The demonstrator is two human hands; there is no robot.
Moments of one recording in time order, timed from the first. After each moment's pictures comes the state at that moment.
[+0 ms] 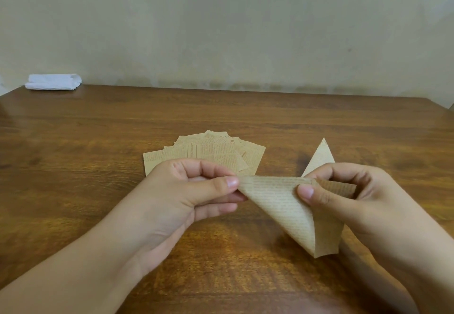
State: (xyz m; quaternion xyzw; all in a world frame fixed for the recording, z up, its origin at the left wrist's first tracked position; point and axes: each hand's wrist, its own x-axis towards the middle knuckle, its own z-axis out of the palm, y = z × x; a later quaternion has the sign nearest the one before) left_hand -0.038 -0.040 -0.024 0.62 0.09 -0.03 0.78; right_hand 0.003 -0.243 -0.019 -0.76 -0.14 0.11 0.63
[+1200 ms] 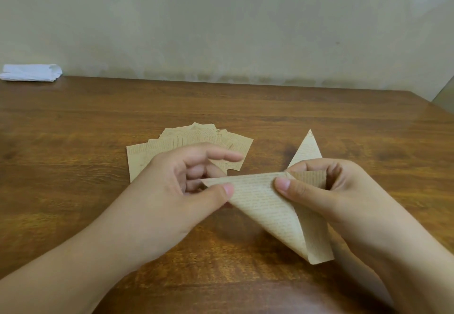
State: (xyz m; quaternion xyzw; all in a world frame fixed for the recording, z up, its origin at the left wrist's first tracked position) left_hand -0.043 -0.048 -0.030 0.76 -0.05 0.04 0.65; right_hand 0.002 -0.242 -0.022 -0.73 -0.14 0.16 0.65
